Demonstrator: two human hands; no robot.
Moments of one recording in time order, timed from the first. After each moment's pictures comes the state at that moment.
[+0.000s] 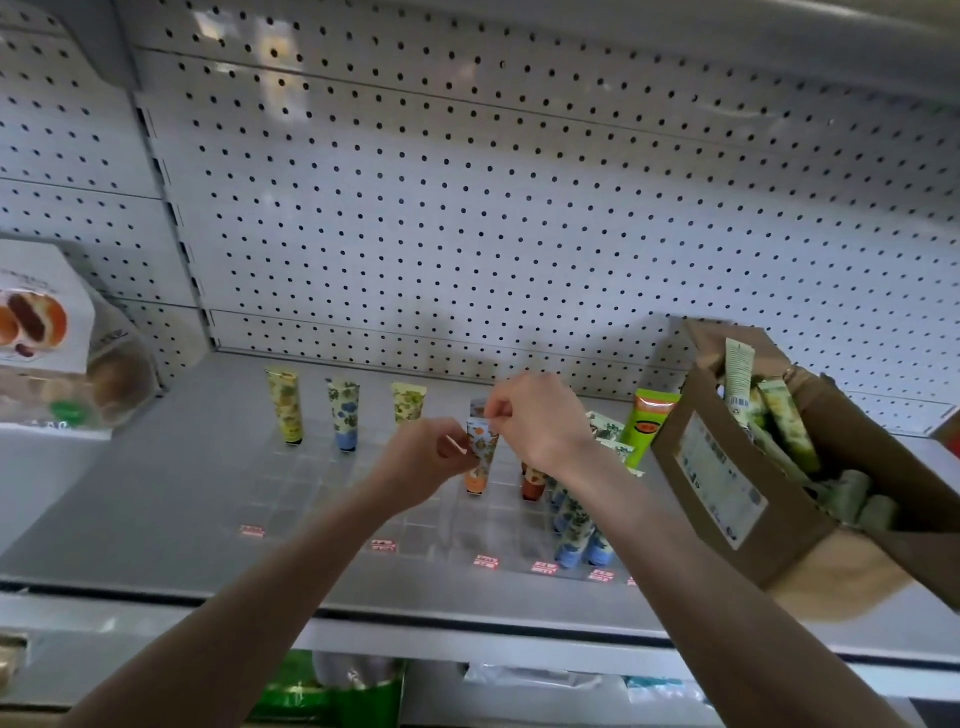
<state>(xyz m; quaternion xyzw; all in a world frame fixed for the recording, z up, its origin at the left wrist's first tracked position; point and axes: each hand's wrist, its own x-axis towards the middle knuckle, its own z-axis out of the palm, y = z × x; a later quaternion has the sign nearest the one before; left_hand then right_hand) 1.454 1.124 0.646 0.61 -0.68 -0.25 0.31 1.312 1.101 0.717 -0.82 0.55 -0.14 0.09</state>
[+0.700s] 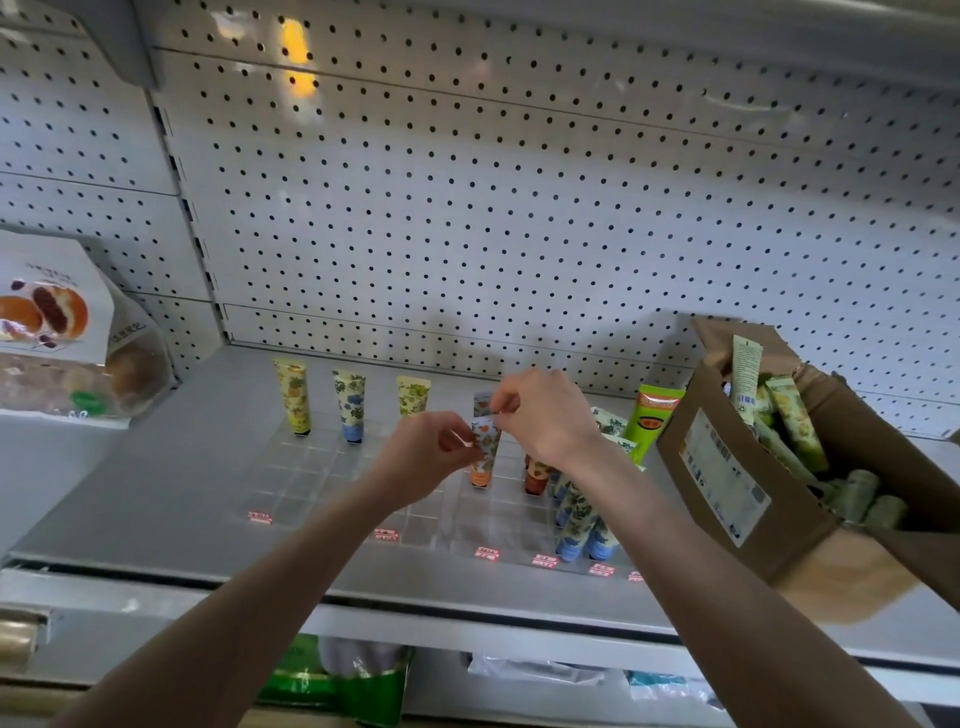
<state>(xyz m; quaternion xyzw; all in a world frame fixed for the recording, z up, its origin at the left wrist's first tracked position) 1.452 1.134 0.650 0.61 -0.68 -0.24 0.33 1.306 1.098 0.712 -0.82 0.54 -0.16 0.13</state>
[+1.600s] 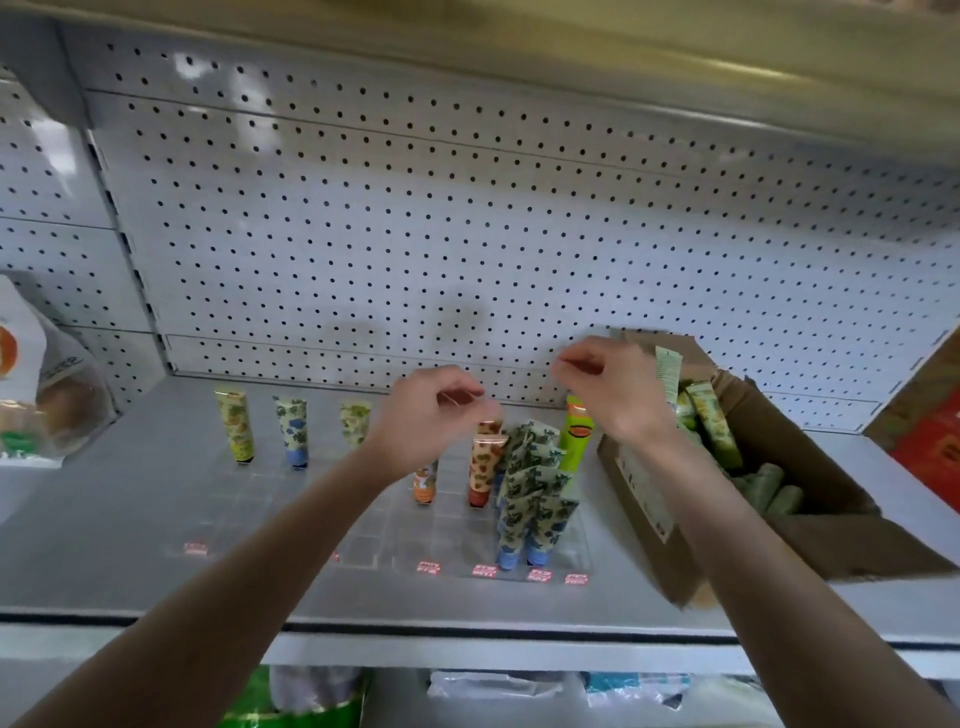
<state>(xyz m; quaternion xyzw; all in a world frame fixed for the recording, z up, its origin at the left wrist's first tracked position) 1.399 1.132 0.718 0.52 -0.66 -0.25 0.48 1.206 1.105 0.768 -0.74 0.55 -0.37 0.14</state>
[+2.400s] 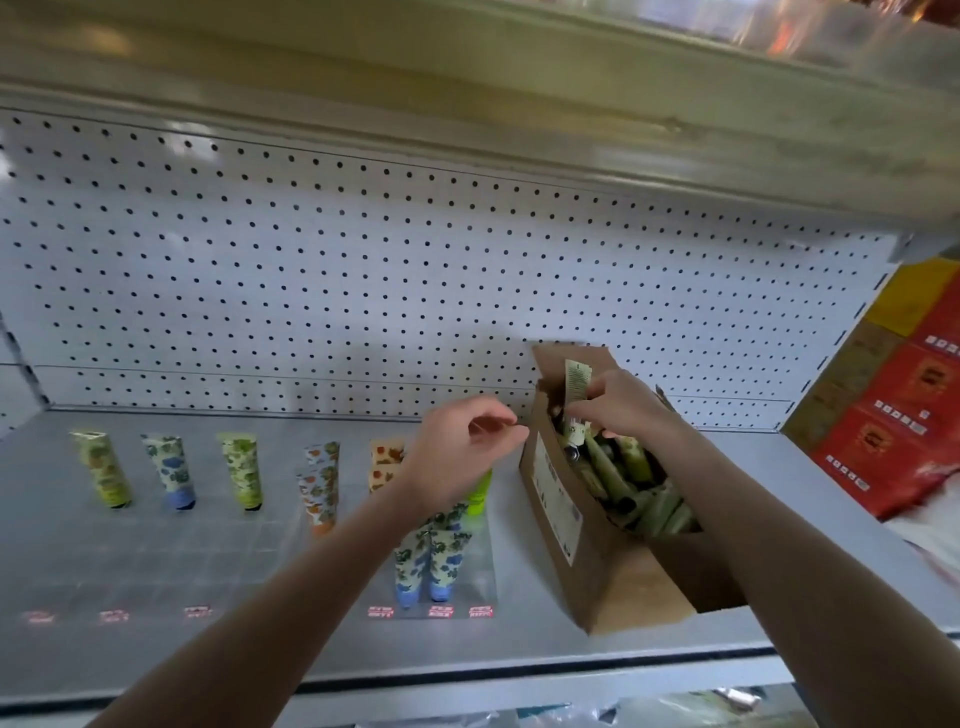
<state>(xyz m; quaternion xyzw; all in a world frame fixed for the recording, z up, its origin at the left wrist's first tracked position) 1.275 1.106 0.724 0.47 -0.69 -0.28 0.47 1.074 1.031 0.759 -0.66 0.70 -0.18 0.22</state>
